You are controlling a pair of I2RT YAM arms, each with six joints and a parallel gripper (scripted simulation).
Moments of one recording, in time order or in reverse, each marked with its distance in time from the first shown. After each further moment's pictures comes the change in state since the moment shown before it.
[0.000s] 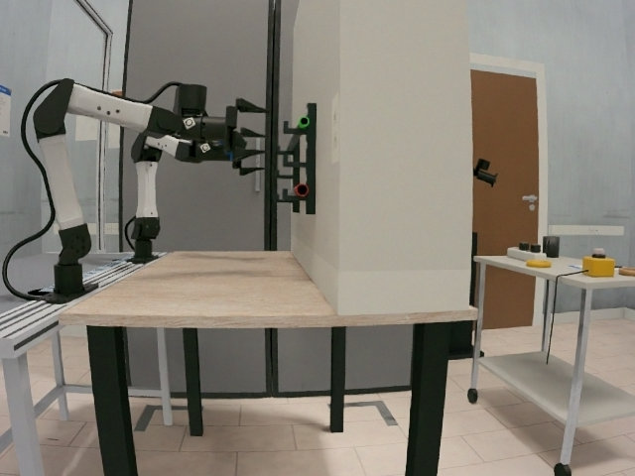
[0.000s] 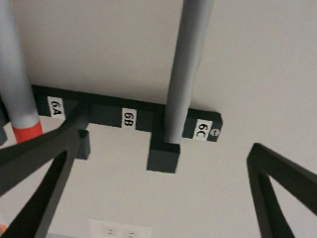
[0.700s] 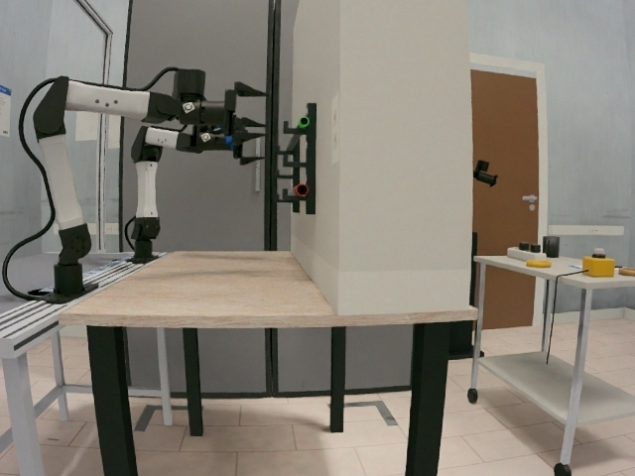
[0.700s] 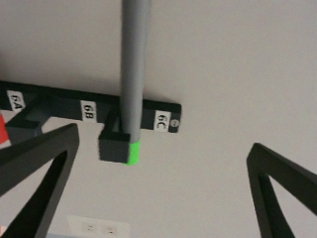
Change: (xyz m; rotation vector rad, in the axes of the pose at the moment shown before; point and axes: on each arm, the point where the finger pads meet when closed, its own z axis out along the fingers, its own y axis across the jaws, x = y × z) left arm 0.000 0.033 0.001 -0.003 0.000 -0.003; right arm 0.002 -0.041 -0.005 0.020 0.000 0.009
